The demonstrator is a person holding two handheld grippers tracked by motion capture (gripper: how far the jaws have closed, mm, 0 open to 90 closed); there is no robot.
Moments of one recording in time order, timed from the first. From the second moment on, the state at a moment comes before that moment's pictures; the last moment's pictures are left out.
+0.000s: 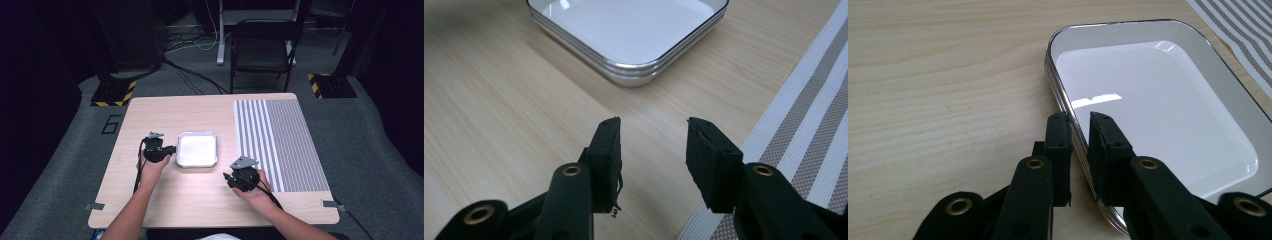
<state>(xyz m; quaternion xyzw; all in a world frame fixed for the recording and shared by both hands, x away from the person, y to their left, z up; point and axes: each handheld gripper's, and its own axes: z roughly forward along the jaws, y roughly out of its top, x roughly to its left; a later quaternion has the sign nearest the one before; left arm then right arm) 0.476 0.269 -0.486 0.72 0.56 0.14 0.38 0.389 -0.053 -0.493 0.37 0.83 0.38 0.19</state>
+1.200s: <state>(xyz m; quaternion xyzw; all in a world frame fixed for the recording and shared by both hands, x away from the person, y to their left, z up) 0.493 0.256 -0.492 0.72 0.58 0.13 0.35 0.451 -0.021 -0.487 0.43 0.79 0.41 0.17</state>
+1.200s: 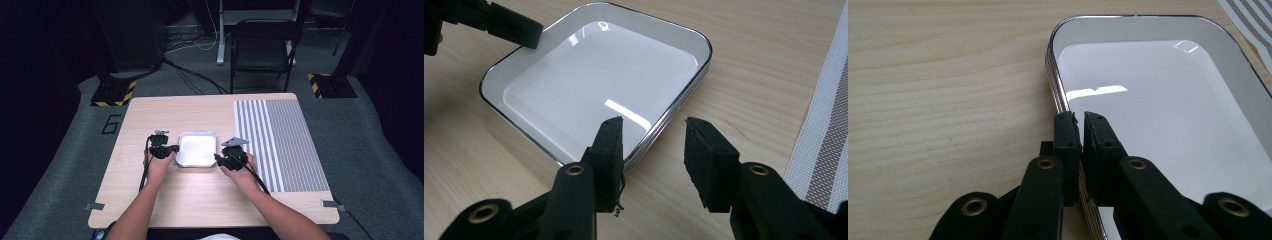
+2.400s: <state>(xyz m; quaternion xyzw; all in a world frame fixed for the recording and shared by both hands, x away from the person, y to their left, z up) 0.496 0.244 -0.490 0.71 0.60 0.15 0.34 0.461 -0.021 -0.493 0.45 0.77 0.41 0.17</state>
